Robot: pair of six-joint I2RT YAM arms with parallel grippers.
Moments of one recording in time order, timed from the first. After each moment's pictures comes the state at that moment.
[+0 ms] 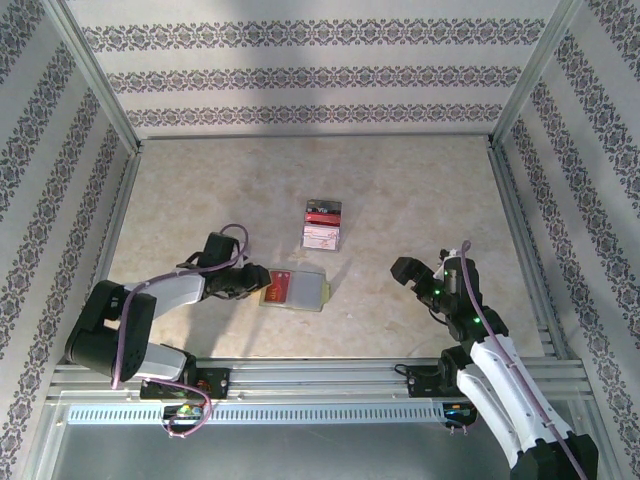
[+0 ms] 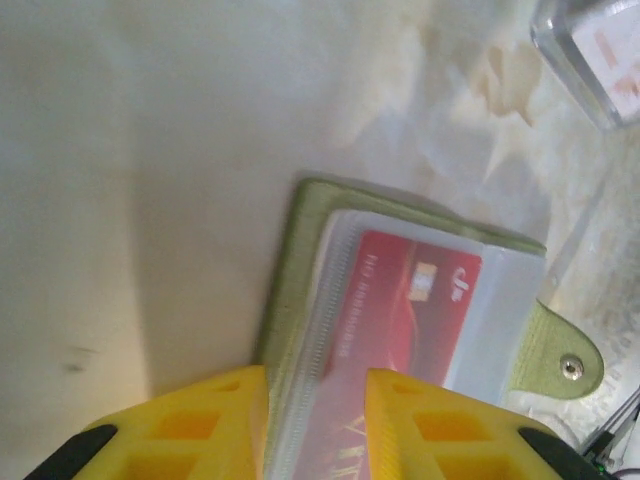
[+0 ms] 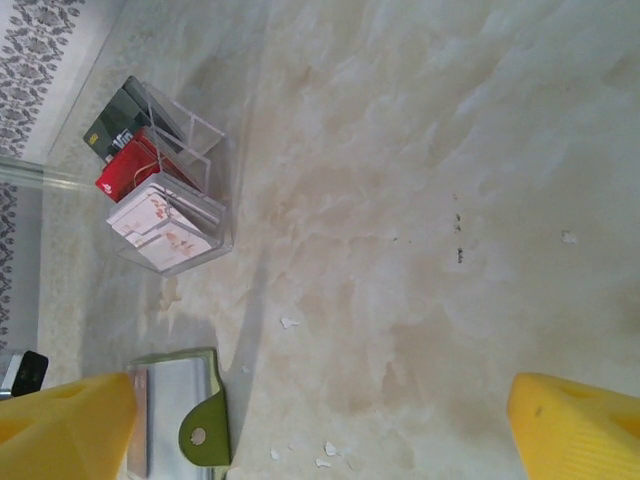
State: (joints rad) left arm -0.31 1.40 0.50 -0.11 0.50 -0.73; right arm 0.19 0.60 0.29 -0.34 -0.28 0.86
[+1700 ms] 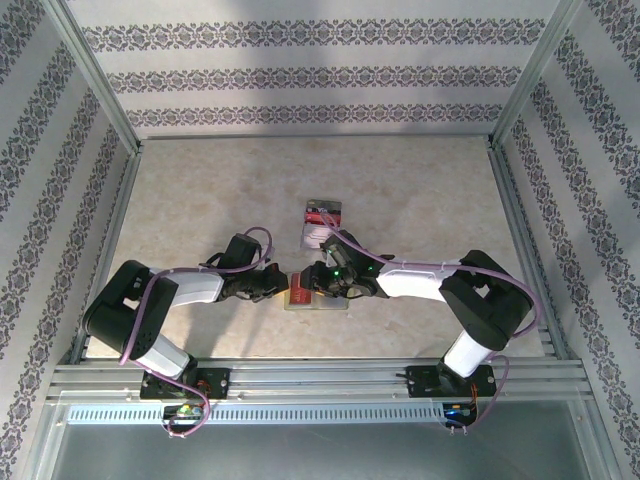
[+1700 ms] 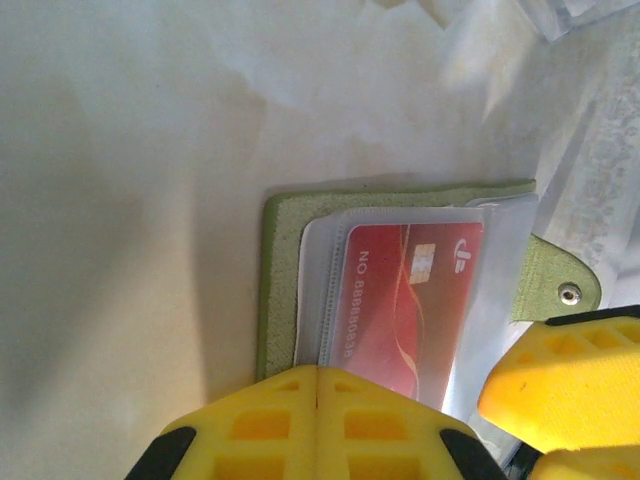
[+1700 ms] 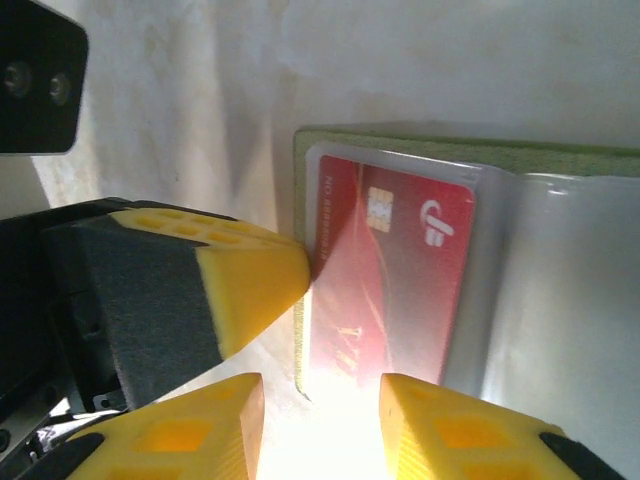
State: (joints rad) left arm -0.43 1.55 0.53 0.08 0.55 -0.81; right arm 0.79 1.65 0.76 0.04 -0.41 1.02
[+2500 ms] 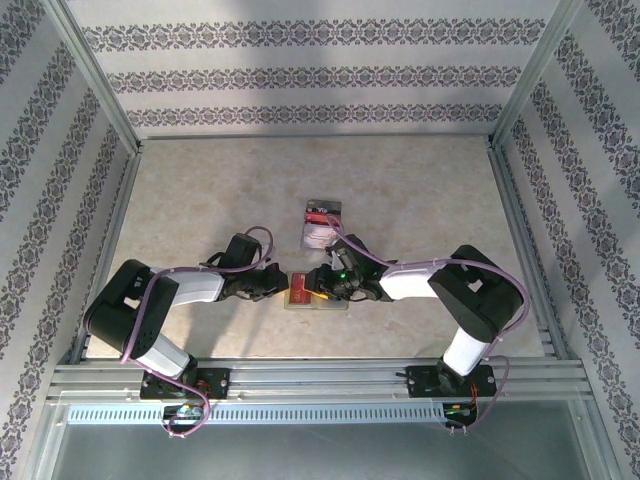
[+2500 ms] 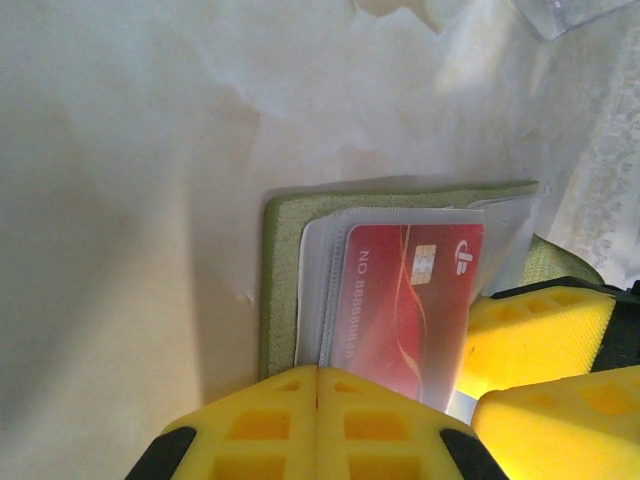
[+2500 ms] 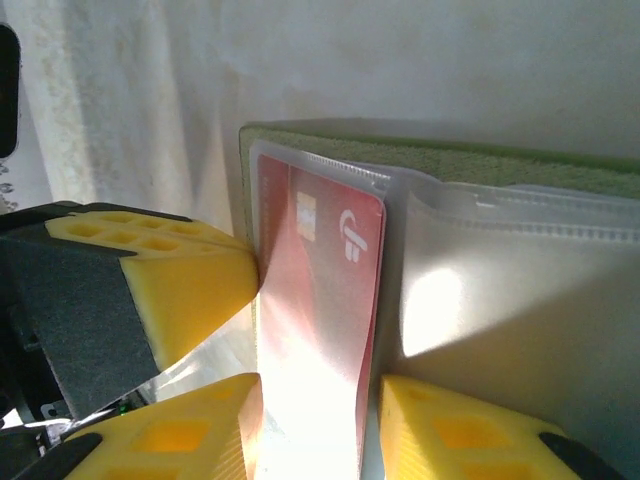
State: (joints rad) left arm -0.43 1.56 0.53 0.08 0.54 -0.79; right arm 0.75 1.71 0.67 0.25 -0.50 1.05
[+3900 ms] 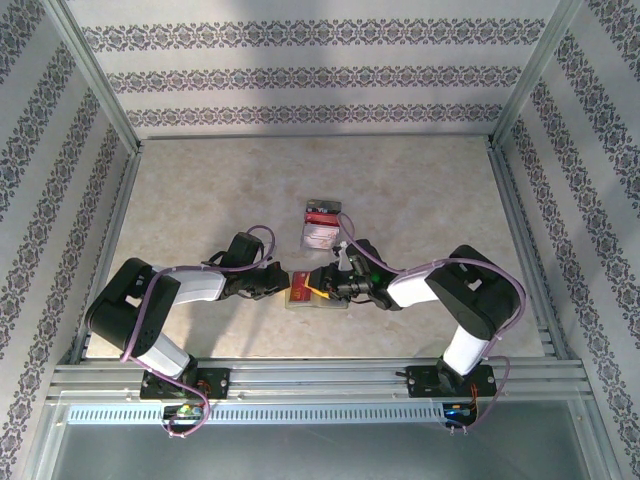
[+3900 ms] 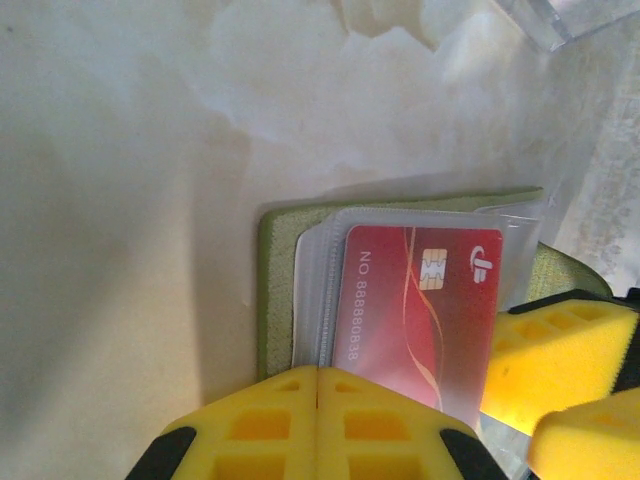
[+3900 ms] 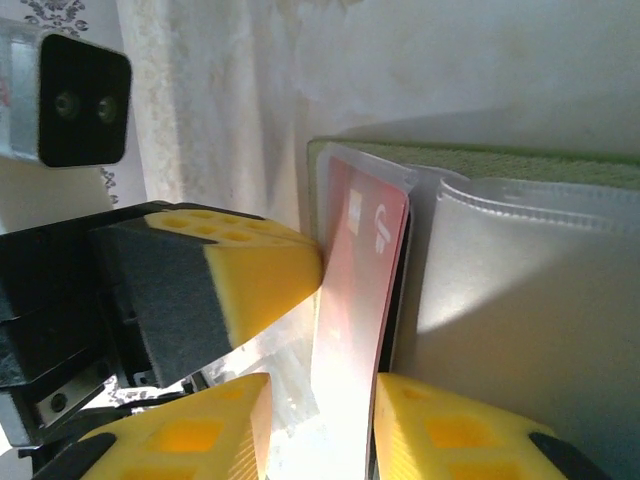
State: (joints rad) left arm -0.45 1.57 0.55 0.08 0.52 -0.79; right arm 0.71 1.72 0.54 0.55 -0.57 1.16
